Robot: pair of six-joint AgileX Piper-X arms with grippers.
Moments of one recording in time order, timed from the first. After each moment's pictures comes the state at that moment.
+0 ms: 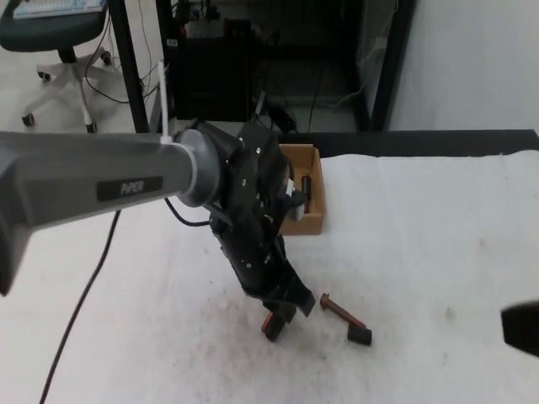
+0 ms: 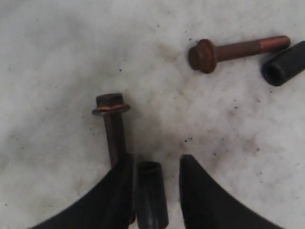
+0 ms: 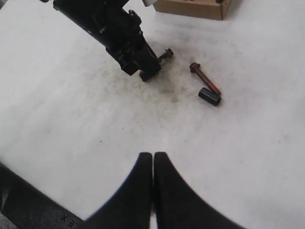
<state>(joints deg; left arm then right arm) -35.5 111.2 -74.1 42.3 17.4 5.9 26.2 32.1 -45.9 63.1 -13.3 12.1</state>
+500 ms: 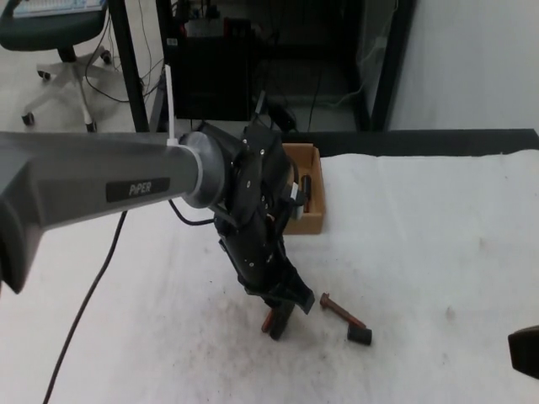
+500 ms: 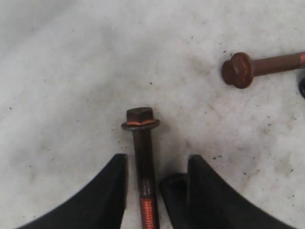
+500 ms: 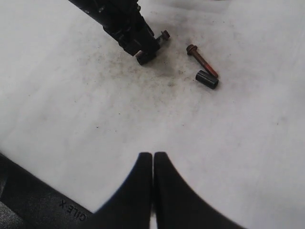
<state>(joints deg) -35.5 113.4 -74.8 39.4 12.1 5.0 26.2 31.9 -45.7 65.6 -13.3 12.1</state>
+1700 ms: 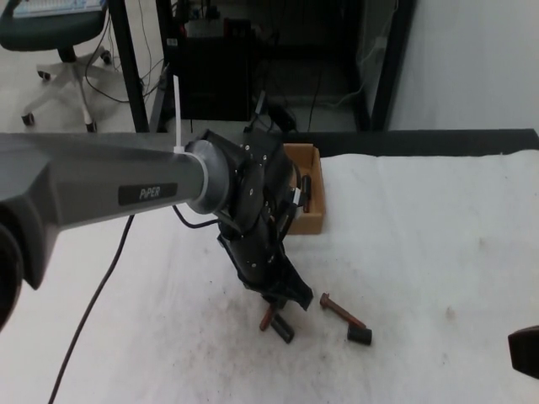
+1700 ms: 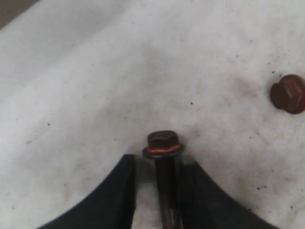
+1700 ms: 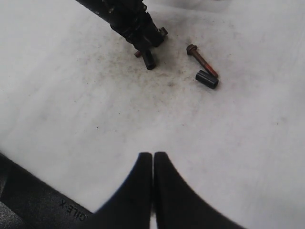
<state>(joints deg) -35.5 114.7 -75.1 37.1 7.1 3.7 26.2 31.9 -45.7 65.6 -13.3 12.1</state>
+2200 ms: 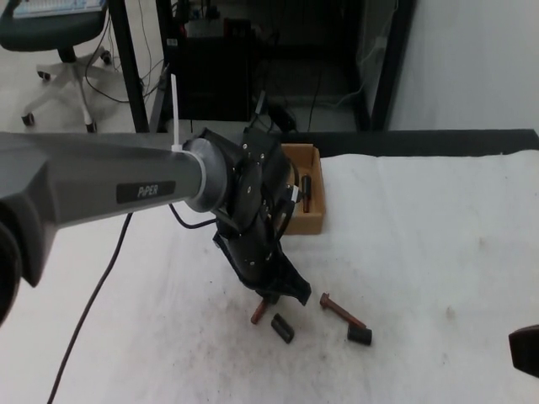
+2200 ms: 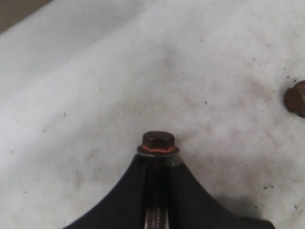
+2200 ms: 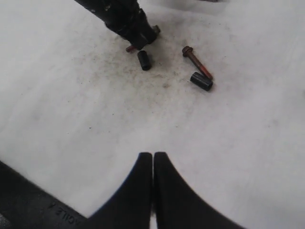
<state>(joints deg) -35.2 110.6 -74.4 40.7 5.7 0.9 26.2 31.9 -45.7 65.6 -12.2 10.9</state>
